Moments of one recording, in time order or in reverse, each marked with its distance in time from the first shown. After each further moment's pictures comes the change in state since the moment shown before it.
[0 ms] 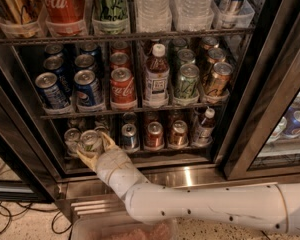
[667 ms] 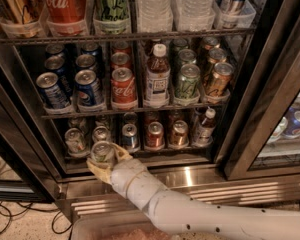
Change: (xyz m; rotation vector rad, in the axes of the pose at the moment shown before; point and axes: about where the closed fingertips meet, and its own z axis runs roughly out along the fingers) arm 0.004 -0.003 -0.059 -0.086 0.062 0.117
